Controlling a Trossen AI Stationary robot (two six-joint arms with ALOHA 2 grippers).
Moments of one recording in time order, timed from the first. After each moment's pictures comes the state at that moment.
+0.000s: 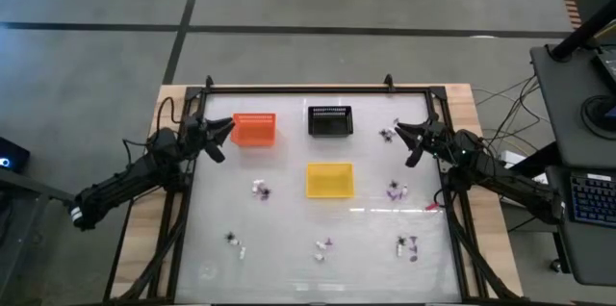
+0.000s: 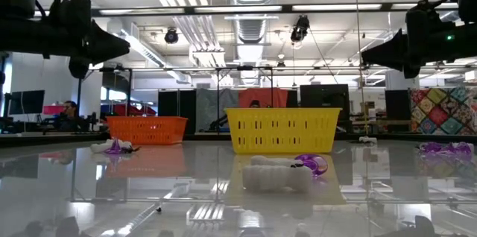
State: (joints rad) left arm 0.53 0.03 0.04 0.08 -0.04 -0.30; right arm -0.49 0.03 0.01 0.02 0.03 0.11
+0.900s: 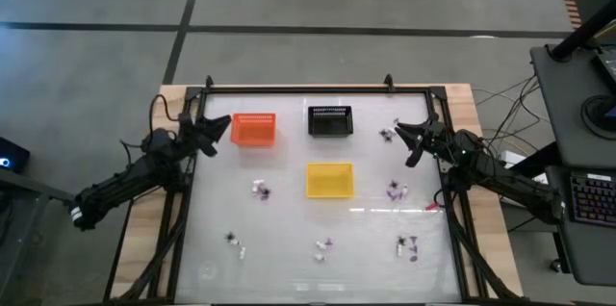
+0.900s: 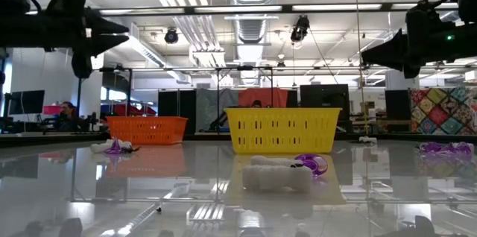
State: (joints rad) left arm 0.53 0.03 0.04 0.20 -0.02 -0.64; right arm -0.48 0.03 0.01 0.02 0.03 0.11
